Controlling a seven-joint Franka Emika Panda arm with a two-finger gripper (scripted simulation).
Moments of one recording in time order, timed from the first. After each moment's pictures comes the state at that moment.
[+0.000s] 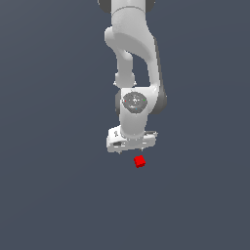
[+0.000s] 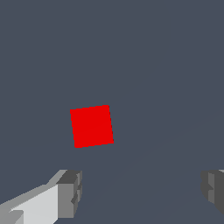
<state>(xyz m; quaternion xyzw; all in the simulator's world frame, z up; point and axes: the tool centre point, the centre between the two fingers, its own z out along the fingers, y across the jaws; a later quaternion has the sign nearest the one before) 0.037 0.025 0.088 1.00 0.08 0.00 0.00</state>
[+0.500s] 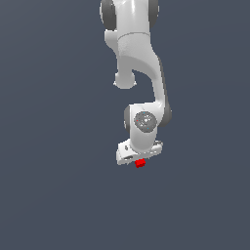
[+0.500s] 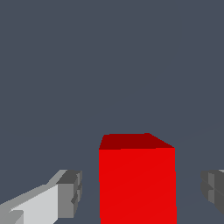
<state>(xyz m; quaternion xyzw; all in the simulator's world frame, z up) 0.056 0.061 0.031 0.99 0.13 0.00 0.00</state>
